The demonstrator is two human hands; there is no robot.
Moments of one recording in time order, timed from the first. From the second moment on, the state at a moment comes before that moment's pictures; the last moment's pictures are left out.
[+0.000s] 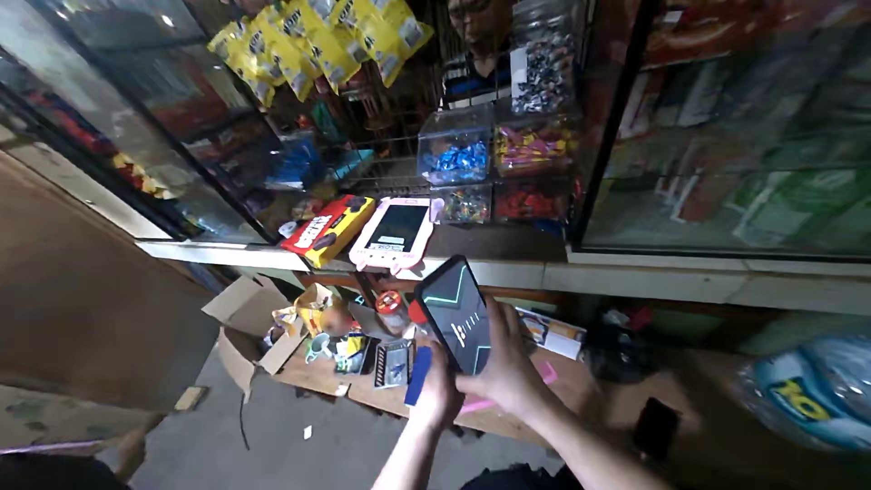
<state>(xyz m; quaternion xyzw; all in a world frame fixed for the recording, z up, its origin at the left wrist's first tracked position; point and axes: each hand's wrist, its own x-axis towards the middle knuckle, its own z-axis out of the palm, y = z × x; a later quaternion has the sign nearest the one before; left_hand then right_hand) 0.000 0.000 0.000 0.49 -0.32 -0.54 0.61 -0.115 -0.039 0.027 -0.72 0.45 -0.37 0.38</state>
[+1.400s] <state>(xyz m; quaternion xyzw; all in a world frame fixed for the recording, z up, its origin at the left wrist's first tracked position) -0.024 -0.046 -0.001 0.11 -0.45 -0.73 0.51 -0.193 -0.058 0.043 -0.77 0.33 -0.55 0.04</state>
